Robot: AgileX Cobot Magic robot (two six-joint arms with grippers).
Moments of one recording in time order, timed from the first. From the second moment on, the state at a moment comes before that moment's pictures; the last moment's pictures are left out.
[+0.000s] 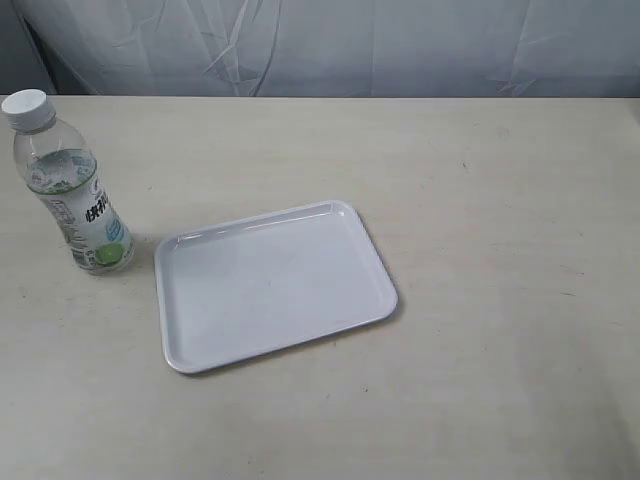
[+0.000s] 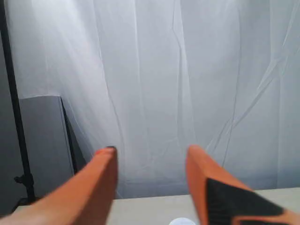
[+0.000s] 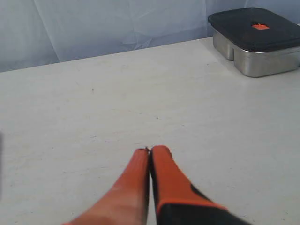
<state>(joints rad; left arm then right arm) -0.03 0.49 -0.59 -0.18 0.08 0.21 0.03 0.02 -0.01 0.01 0.36 0.07</state>
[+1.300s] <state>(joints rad) -0.17 1.43 -0.39 -0.07 -0.88 0.10 0.03 0.02 -0.01 0.01 0.36 0.07</state>
